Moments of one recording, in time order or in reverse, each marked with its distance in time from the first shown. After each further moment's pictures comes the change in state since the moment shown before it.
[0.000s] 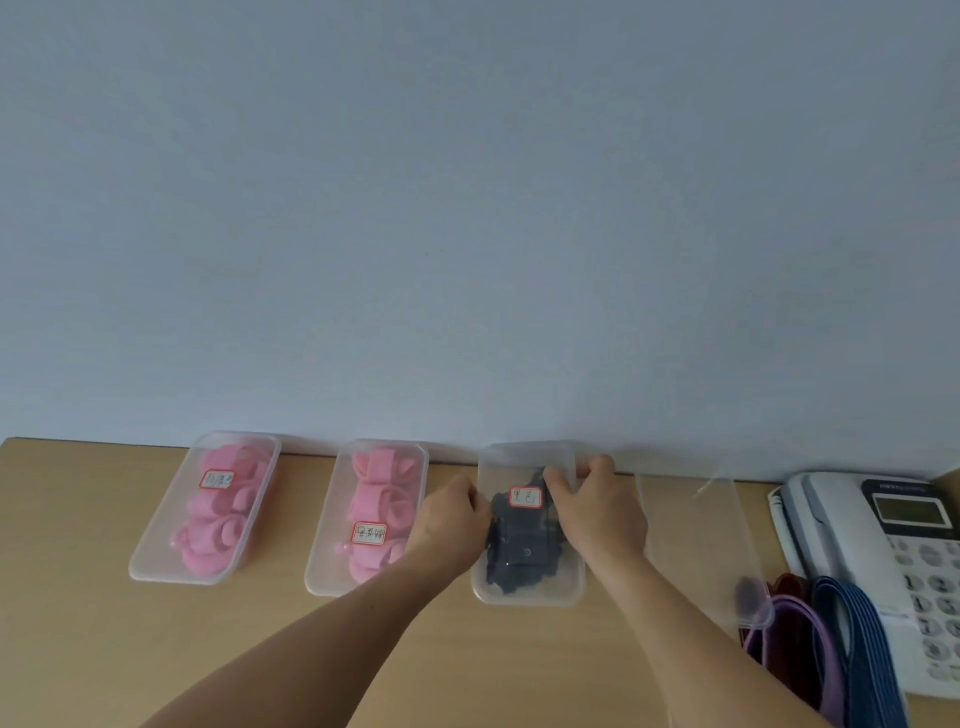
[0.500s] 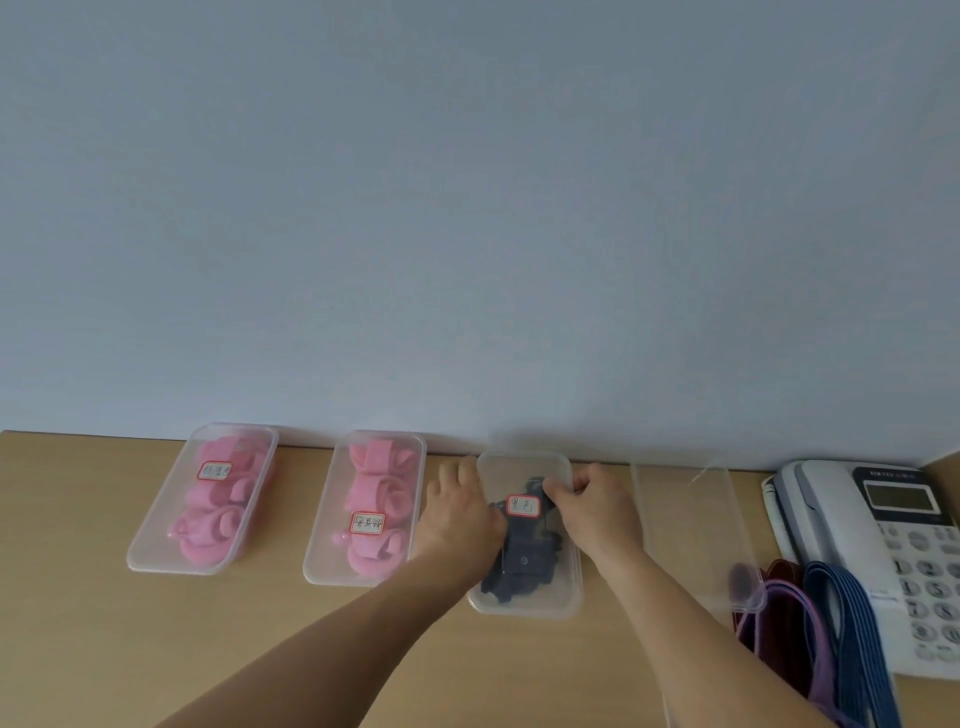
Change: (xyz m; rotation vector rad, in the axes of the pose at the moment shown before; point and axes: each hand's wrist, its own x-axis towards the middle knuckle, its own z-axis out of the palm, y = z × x) left_hand -0.018 0.011 0.007 0.231 0.036 0.093; right_hand -0.005 0.015 0.004 0.159 -0.129 0.070
